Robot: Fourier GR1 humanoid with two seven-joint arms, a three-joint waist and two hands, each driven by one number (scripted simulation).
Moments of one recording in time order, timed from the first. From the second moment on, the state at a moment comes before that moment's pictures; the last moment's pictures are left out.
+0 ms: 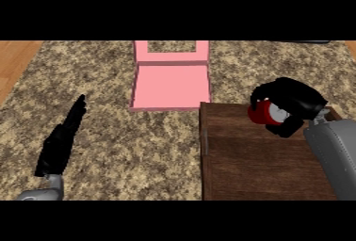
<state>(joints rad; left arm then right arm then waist) -0.04 0.18 0.02 -1.57 -0.20 0.02 0.10 -0.51 -0.43 0.13 -1.28 1.01 0.42 -0.44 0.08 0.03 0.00</state>
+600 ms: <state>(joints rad) -0.08 0.16 -0.01 -1.55 -0.22 0.02 0.10 -0.89 -0.47 0.01 -0.79 1.00 0.24 -0.71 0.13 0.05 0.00</state>
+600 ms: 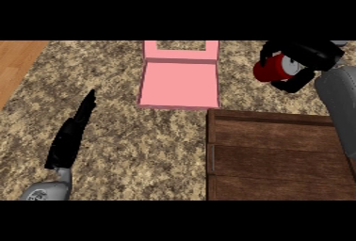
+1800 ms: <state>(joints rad) -0.07 0.17 0.03 -1.51 -0.21 0.03 0.08 -1.38 -0.25 -0.08 -0.36 0.69 0.36 -0.82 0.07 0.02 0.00</state>
